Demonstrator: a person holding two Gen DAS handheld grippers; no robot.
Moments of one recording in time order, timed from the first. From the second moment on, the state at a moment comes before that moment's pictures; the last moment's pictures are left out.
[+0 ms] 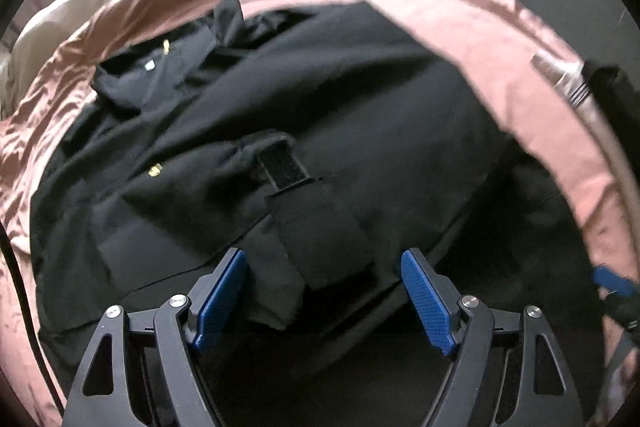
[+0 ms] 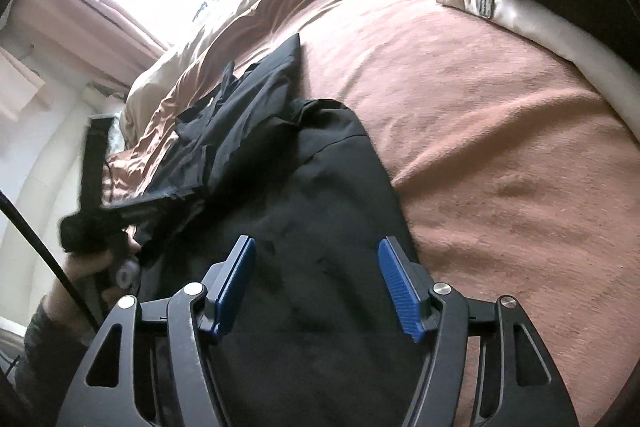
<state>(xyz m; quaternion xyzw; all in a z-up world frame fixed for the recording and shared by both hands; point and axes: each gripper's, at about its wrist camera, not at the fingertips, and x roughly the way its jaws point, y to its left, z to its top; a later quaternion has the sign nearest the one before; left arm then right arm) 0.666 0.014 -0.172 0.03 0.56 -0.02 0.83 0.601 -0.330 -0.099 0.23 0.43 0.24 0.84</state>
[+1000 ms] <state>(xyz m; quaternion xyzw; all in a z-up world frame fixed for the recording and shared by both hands) 0.537 0.213 -0.081 -0.14 0.48 0.03 0.87 0.615 -0.221 -0.072 0.21 0.42 0.29 0.83</state>
